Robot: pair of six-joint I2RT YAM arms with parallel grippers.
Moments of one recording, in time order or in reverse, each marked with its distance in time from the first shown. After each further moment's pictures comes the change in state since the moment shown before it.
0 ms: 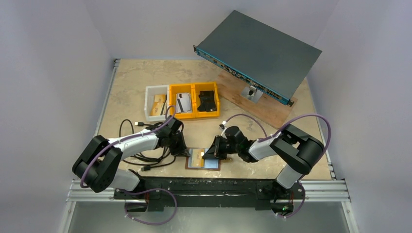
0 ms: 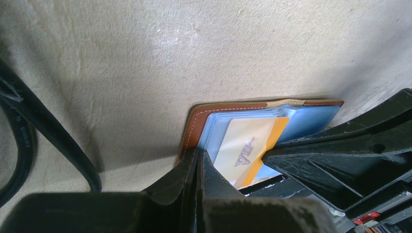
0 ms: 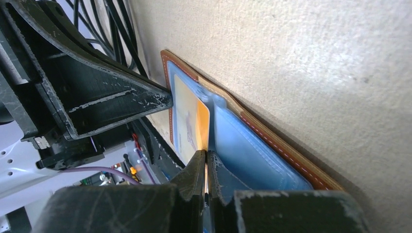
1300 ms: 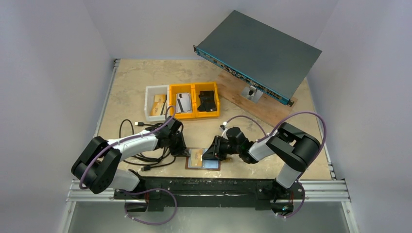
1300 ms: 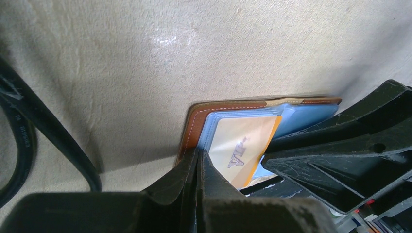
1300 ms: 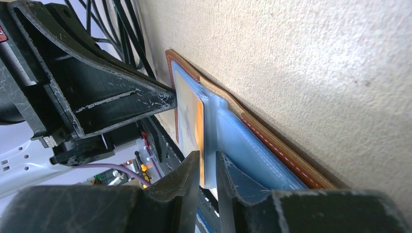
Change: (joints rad) left arm -0.003 -0.015 -0.013 0.015 -0.002 0.000; right arm -0.014 0.032 -0.036 0.106 -0.033 0.043
